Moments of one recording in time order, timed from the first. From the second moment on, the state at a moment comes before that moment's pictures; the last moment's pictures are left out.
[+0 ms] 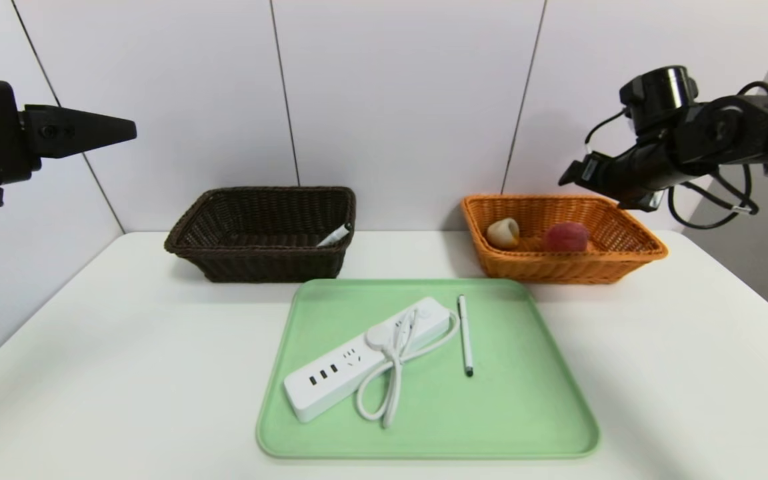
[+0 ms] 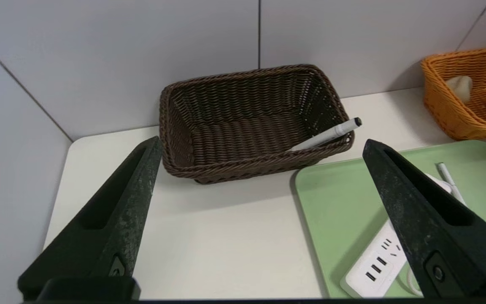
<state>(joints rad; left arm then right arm) -0.37 1.18 -1.30 0.26 0.19 -0.01 0.08 2.08 -1.93 0.47 -0.17 0.47</state>
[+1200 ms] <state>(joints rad) -0.77 1.57 -1.74 0.82 0.00 -0.51 0.12 1.45 -1.50 0.73 -0.05 0.50</state>
